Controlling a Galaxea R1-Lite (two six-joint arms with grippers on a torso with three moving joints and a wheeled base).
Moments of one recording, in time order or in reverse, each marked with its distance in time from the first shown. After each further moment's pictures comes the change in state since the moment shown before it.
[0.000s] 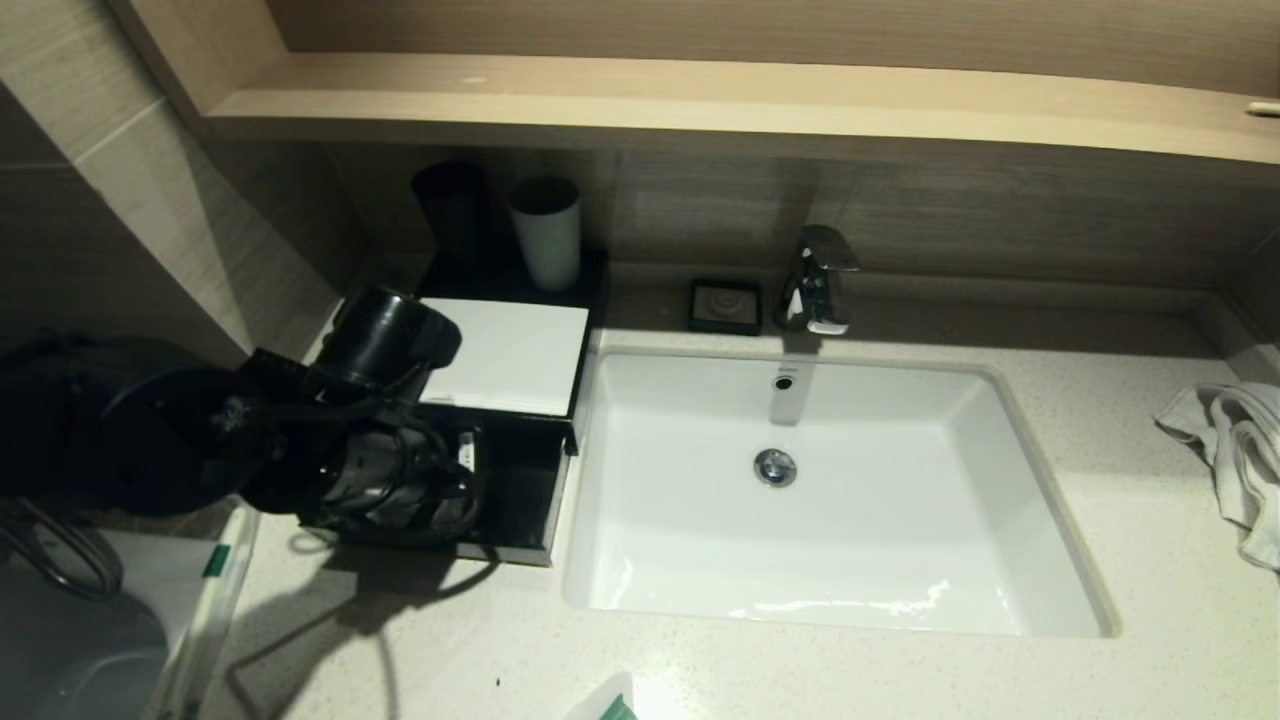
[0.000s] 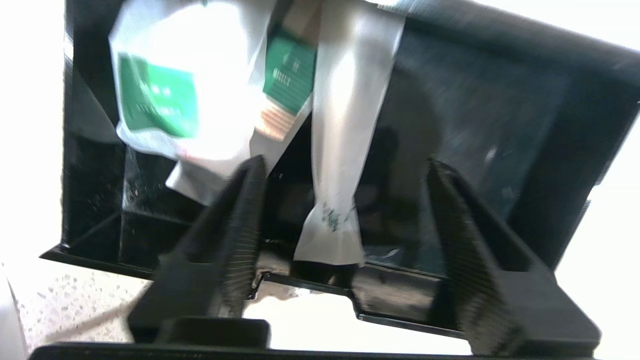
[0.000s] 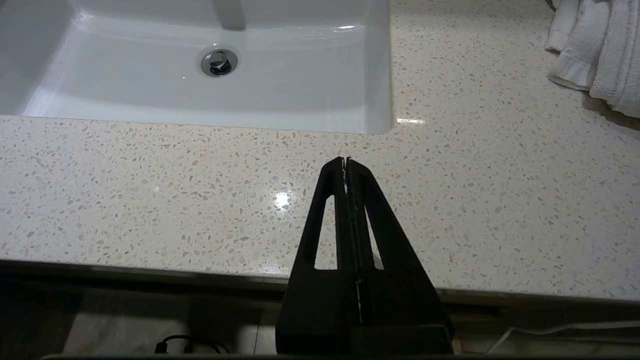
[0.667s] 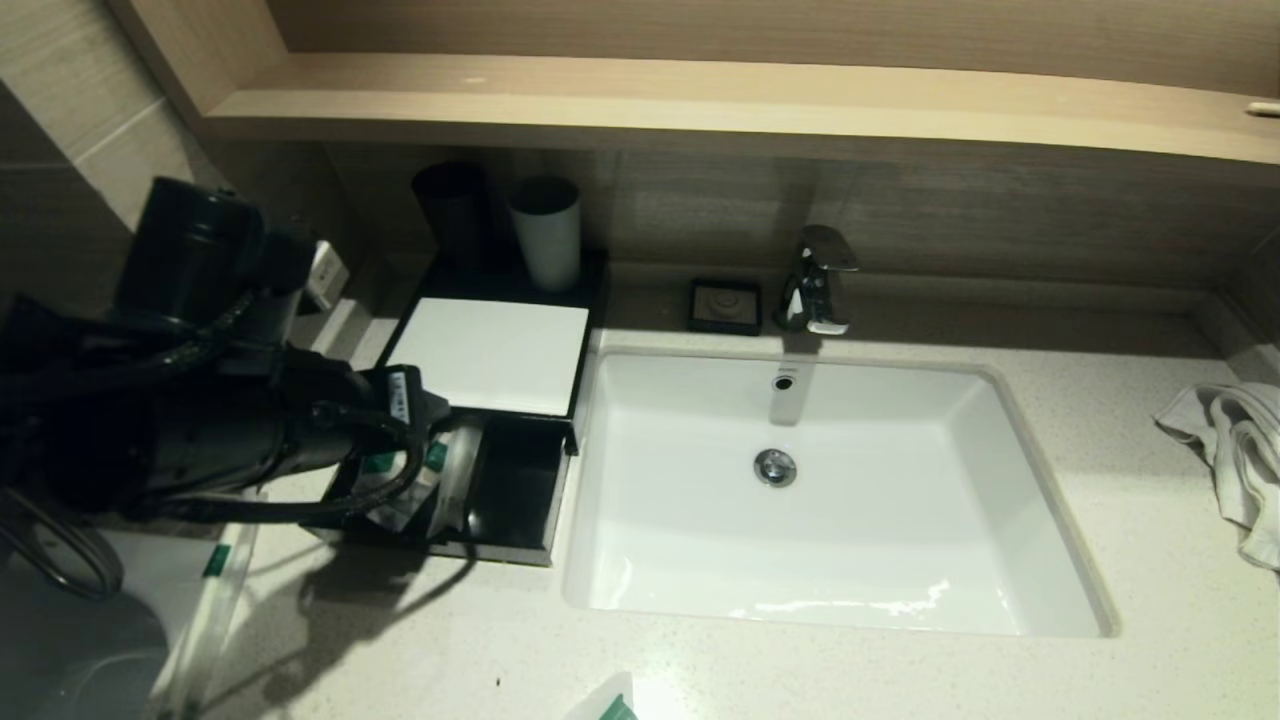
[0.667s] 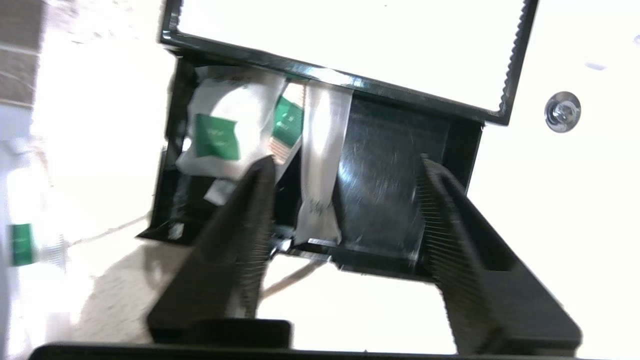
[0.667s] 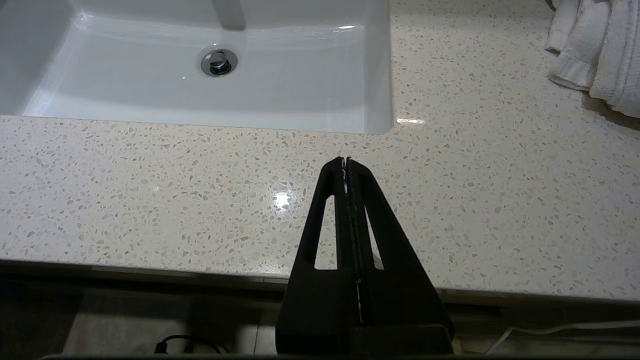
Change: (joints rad) left arm -0.002 -0.232 0.028 -0.023 -0.011 0.056; right arm 0.000 0.000 0.000 0.000 0.000 0.000
